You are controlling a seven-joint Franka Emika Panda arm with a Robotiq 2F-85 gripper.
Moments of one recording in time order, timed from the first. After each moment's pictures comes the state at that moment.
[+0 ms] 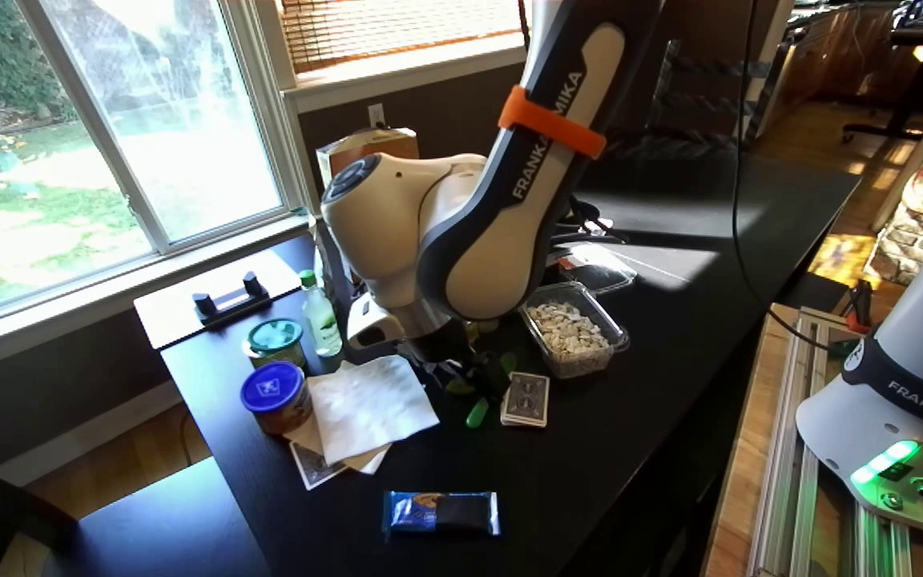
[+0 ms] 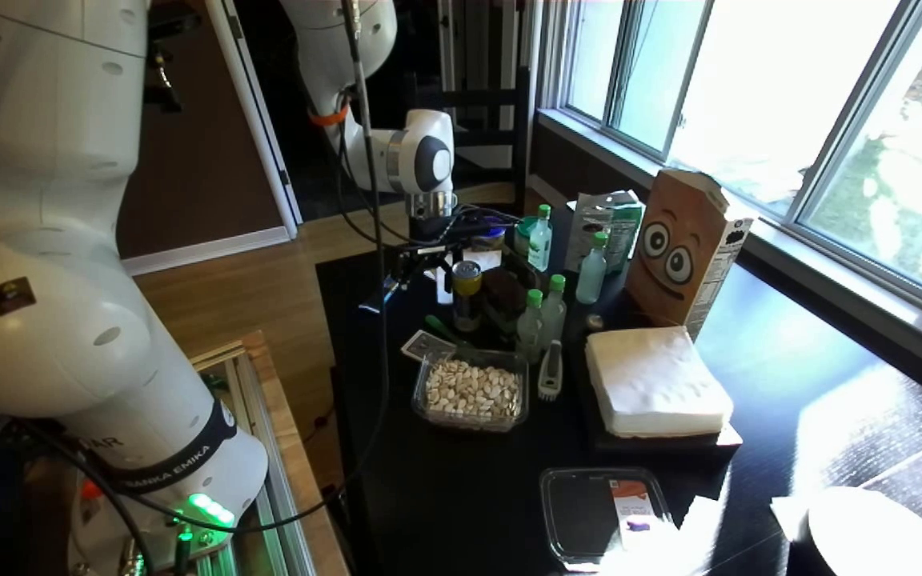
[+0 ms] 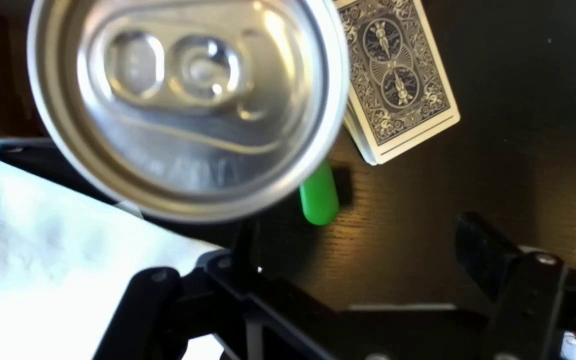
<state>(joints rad) 0.23 0.50 0.22 -2.20 -0.35 2.38 -0.83</state>
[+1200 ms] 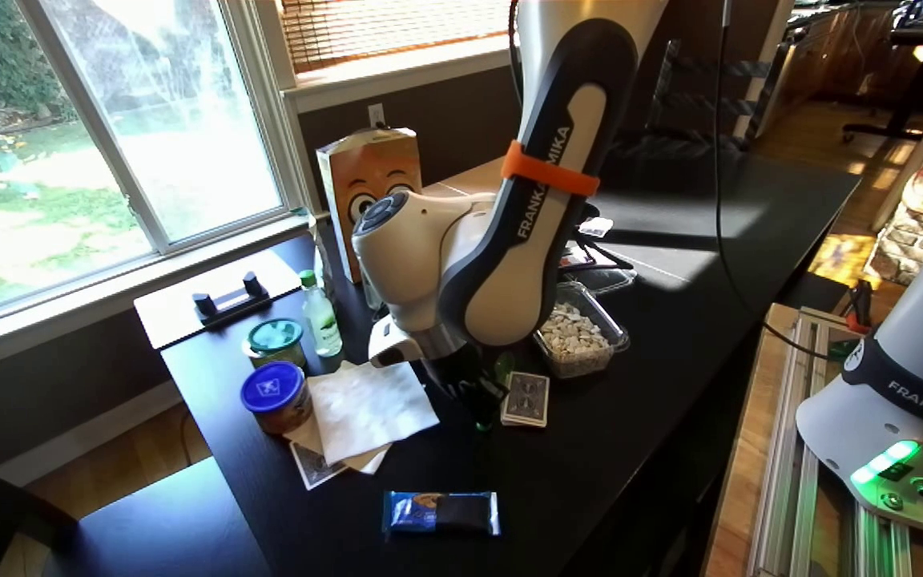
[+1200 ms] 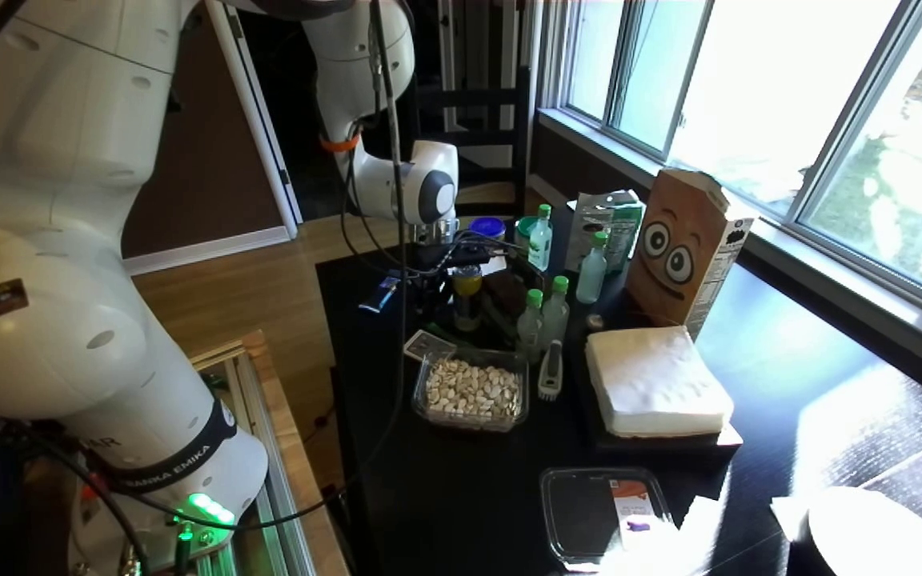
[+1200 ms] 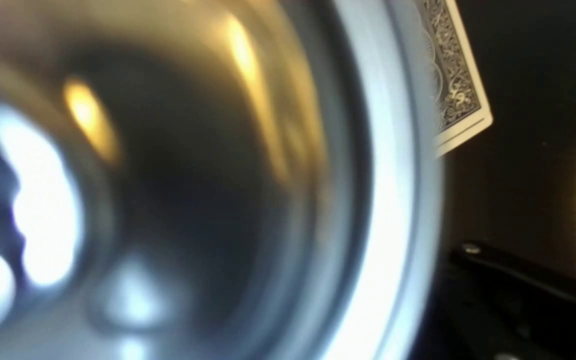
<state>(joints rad) 0.20 0.59 0.21 -2.22 -0.35 2.48 -0.82</state>
